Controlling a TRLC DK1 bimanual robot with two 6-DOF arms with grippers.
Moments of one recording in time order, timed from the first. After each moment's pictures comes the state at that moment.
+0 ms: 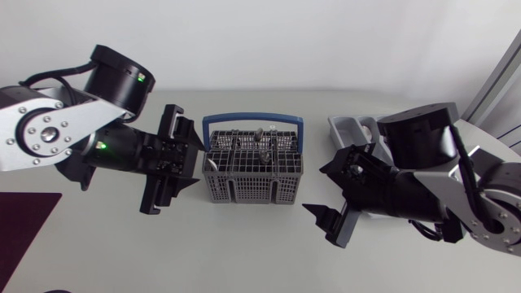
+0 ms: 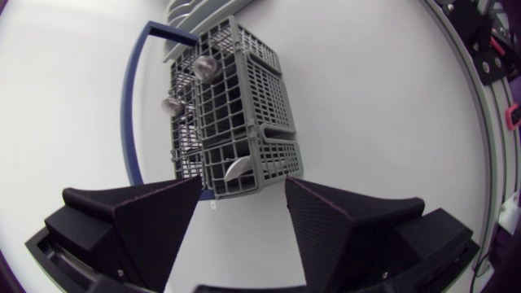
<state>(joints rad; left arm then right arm) -0.48 1.35 0.96 -0.54 0.11 1.38 0.58 1.12 0.63 -0.24 -0.09 -0.53</state>
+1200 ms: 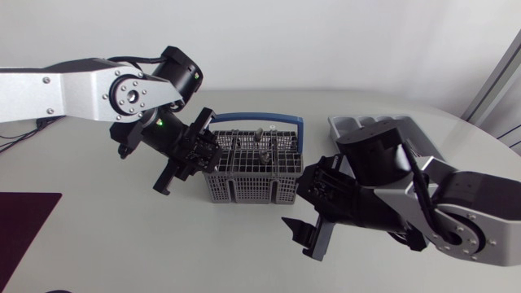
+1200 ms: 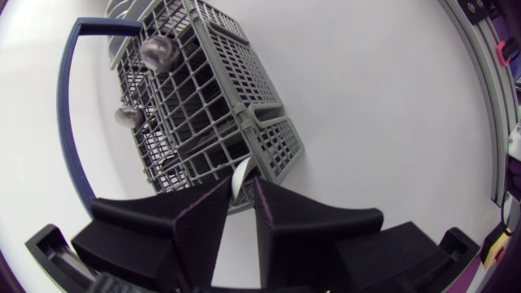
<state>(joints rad) -0.50 1.65 1.22 -0.70 0.02 1.60 0.71 1.24 0.62 -0.15 -0.04 -0.52</state>
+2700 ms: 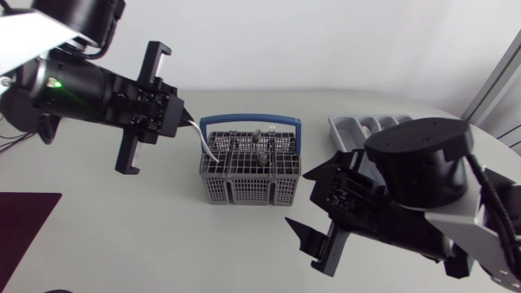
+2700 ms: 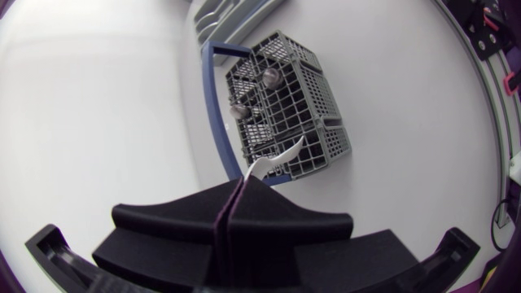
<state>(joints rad) -0.50 1.28 1.21 -0.70 0.03 1.51 0.84 1.03 0.62 -0.25 0.09 -0.46</state>
